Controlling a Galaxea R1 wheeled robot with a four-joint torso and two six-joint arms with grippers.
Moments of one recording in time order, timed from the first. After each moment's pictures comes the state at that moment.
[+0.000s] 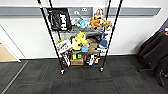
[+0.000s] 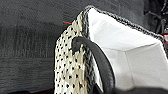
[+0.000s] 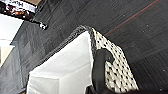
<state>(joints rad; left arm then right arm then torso) 0.98 2.57 -1.95 -0.28 0.09 -0.02 -1.02 2.51 -1.84 0.31 0.16 0.12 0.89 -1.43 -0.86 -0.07</state>
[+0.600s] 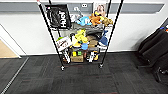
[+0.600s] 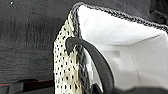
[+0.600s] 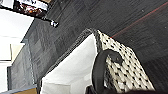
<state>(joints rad) 0.96 2.53 -1.94 -0.28 0.07 -0.03 -0.95 2.60 -1.86 0.31 0.15 0.12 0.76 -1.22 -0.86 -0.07</state>
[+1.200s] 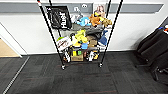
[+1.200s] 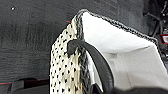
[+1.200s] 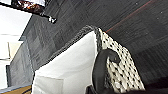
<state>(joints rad) 0.93 2.46 -1.86 -0.28 0.08 -0.03 -0.98 2.60 -1.86 0.32 0.15 0.12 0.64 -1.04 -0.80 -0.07</state>
